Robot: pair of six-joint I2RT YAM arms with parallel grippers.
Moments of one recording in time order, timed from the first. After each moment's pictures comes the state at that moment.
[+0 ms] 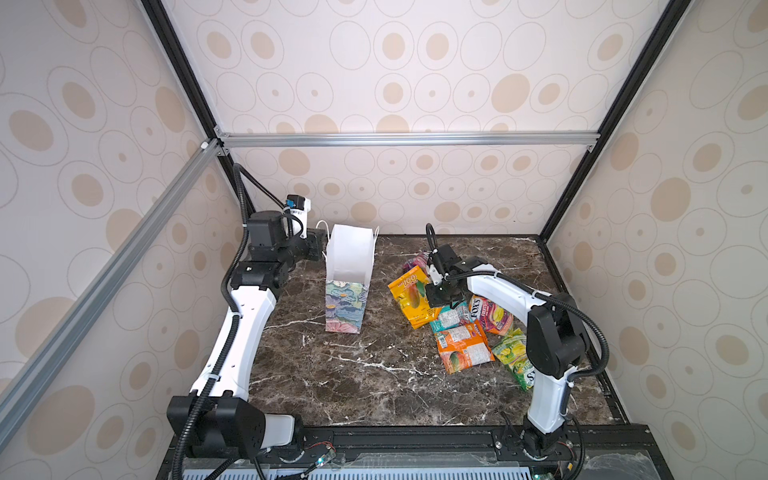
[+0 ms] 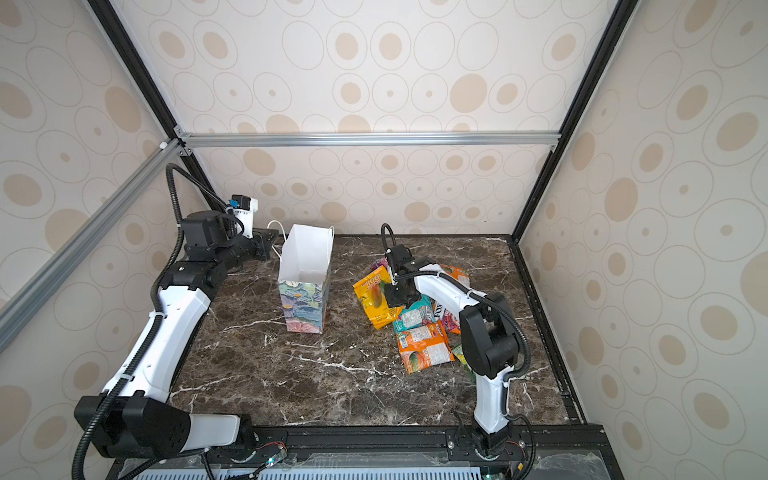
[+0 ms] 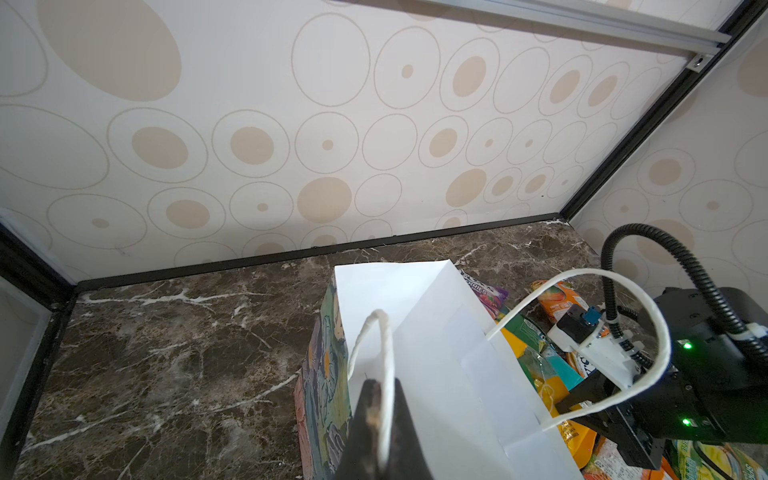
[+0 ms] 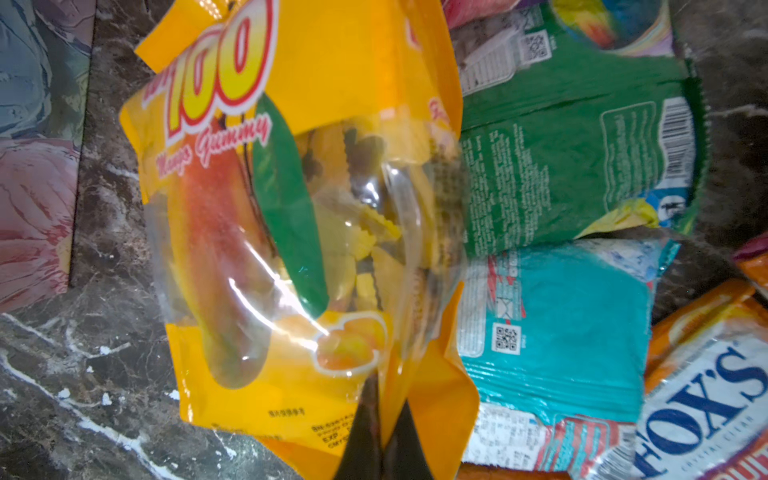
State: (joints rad) left arm -0.02 1.34 1.40 -0.43 0.37 -0.05; right arm 0.51 1.91 1.53 -0.82 -0.05 0.26
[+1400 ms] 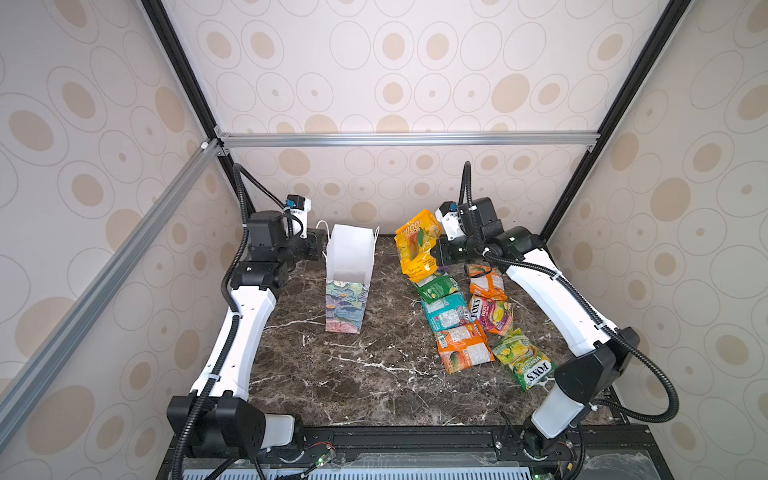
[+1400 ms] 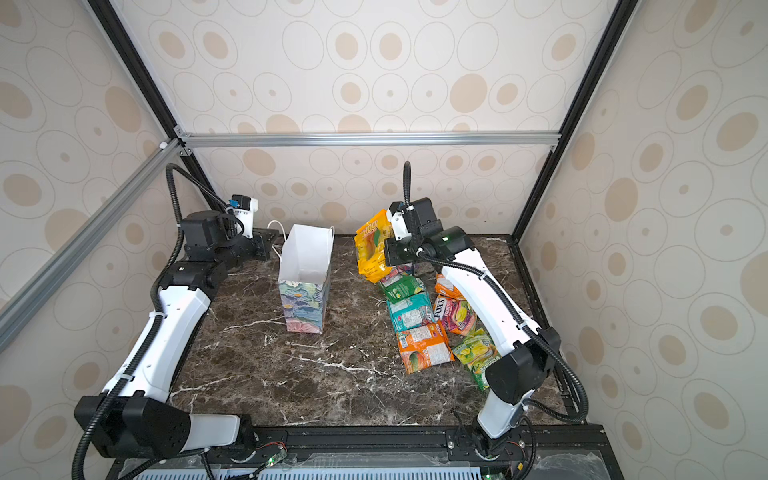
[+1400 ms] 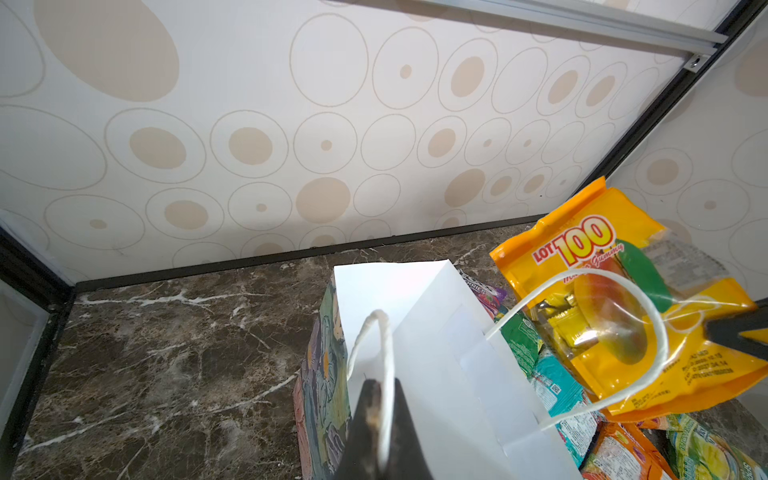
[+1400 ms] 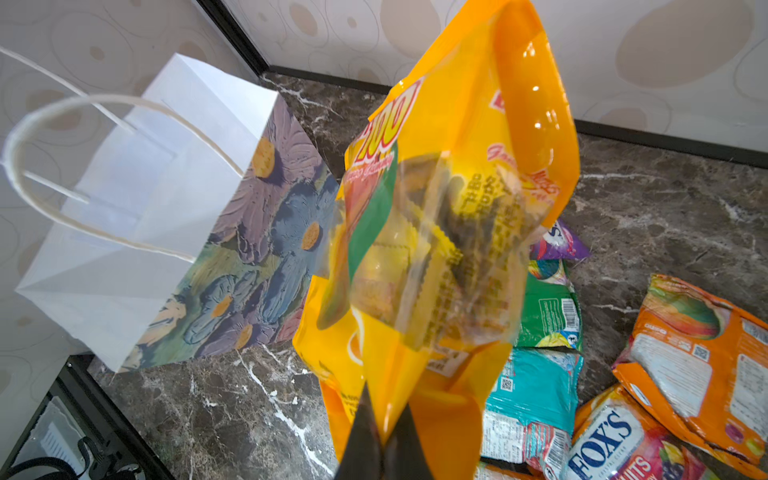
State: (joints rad) left arm -0.02 1.34 1.40 -0.43 0.37 -0.05; right arm 0.51 1.69 1.90 -0.91 -0.17 0.23
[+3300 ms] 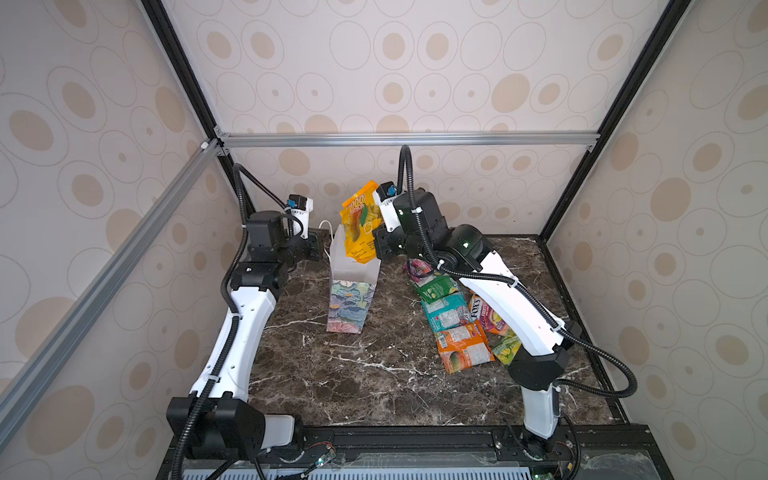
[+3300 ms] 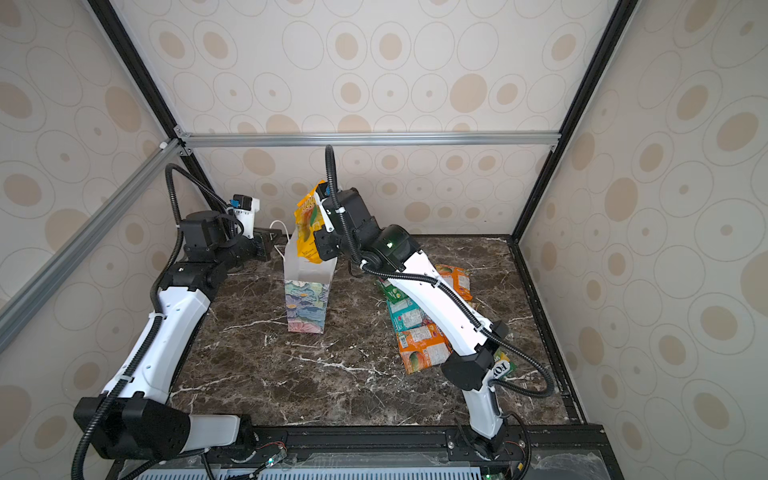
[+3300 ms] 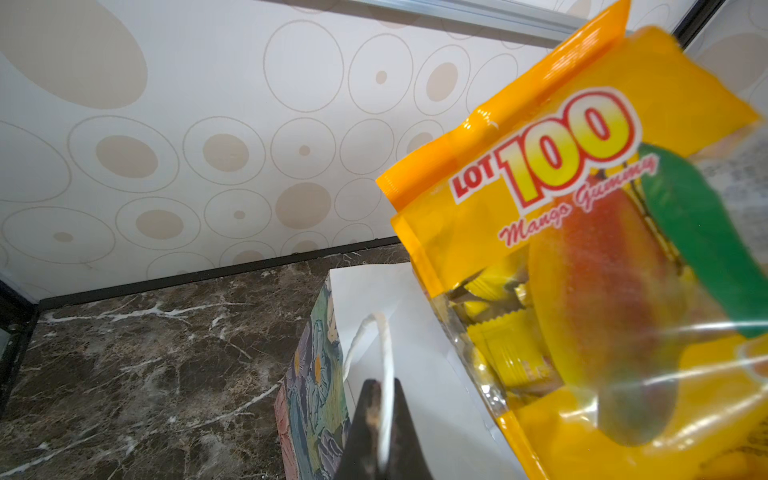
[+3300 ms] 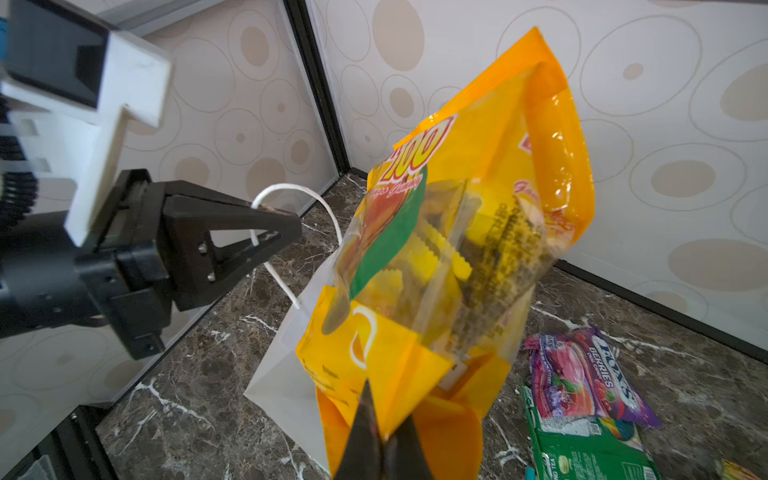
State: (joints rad) left arm -0.02 1.33 1.39 -0.42 0.43 -0.05; right arm 0.89 1.99 2.46 -0.94 0.20 0.22
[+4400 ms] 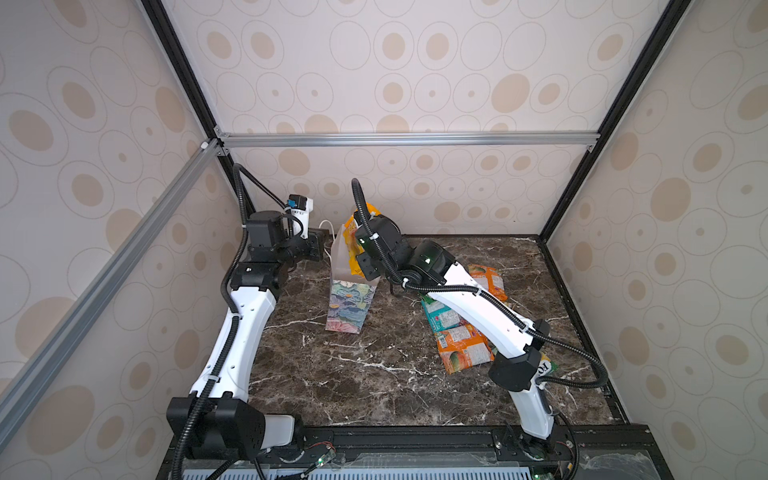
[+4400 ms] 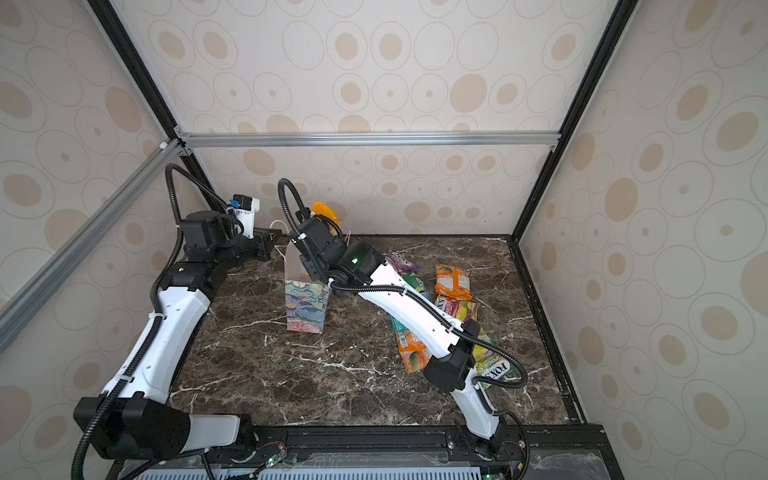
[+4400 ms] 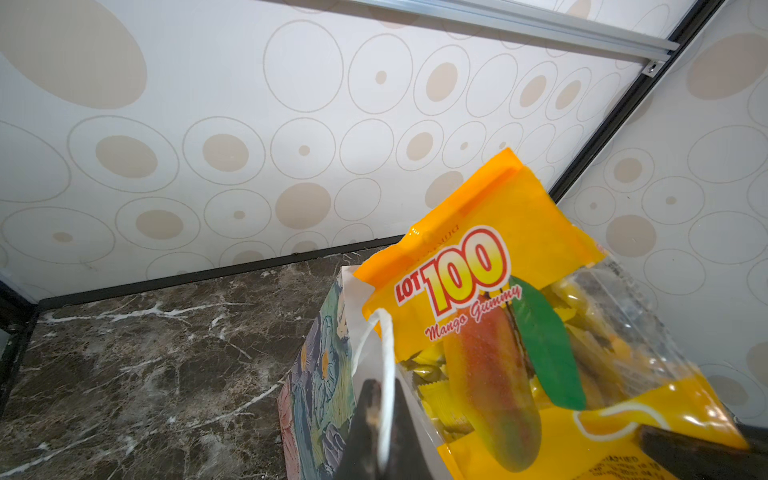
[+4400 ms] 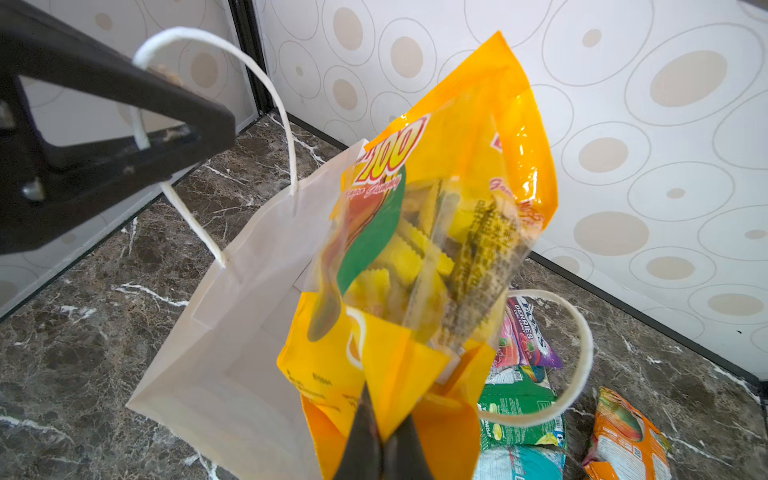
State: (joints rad) left arm -0.02 1.33 1.39 -0.42 0.43 -0.05; right arm 1.00 2.11 2.51 -1.04 0.50 0.17
